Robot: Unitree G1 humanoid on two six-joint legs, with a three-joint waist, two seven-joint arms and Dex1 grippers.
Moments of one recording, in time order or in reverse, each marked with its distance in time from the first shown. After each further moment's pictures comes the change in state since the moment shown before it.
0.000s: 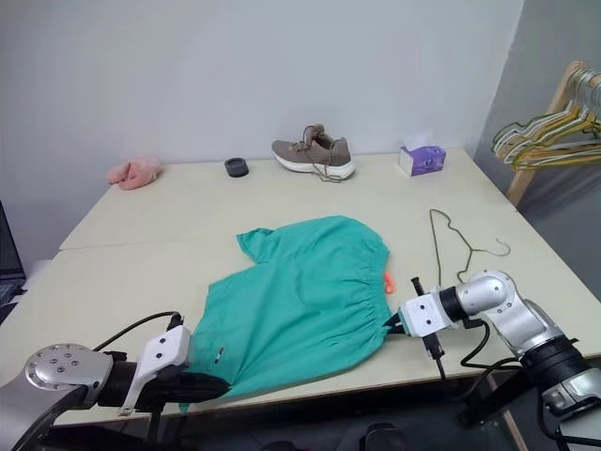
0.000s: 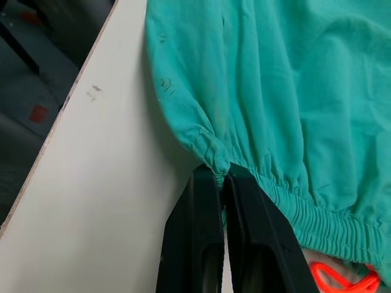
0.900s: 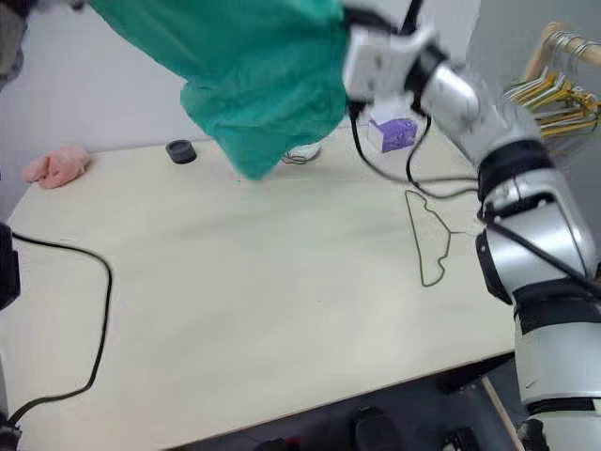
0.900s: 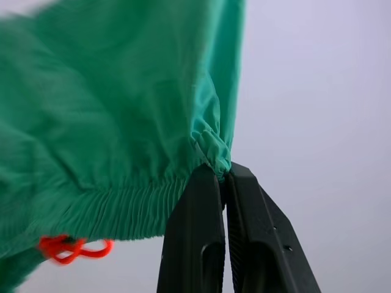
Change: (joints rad) left arm -1.646 -0.054 -0.414 1.464 0.910 -1.140 1.004; right arm -0.971 0.296 0.034 1.041 -0.529 -0.639 -1.107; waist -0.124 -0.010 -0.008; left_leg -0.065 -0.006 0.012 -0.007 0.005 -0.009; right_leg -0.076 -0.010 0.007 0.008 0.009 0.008
